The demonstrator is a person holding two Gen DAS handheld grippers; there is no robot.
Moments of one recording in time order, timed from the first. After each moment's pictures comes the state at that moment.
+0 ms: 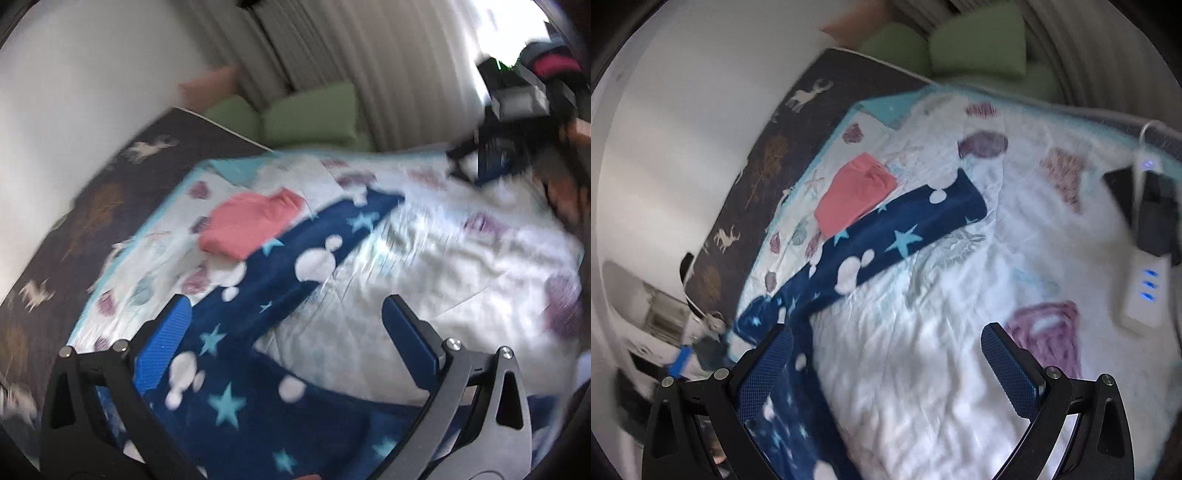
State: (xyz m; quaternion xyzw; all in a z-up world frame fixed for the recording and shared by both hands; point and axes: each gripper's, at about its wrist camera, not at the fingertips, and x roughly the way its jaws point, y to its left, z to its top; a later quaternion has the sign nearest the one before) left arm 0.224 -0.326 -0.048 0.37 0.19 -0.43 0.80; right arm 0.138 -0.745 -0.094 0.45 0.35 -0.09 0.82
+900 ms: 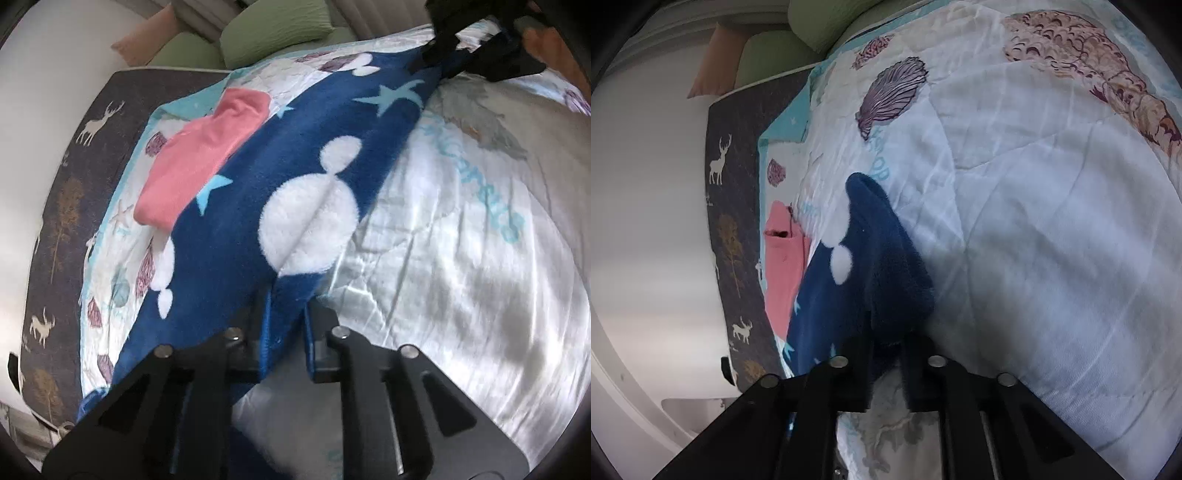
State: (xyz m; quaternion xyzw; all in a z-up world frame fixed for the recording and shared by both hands) left arm 0.267 -0.432 -0.179 0.51 0.25 -0.36 0.74; right arm 0.221 -0.849 -0.241 0.66 0.29 -0.11 0.68
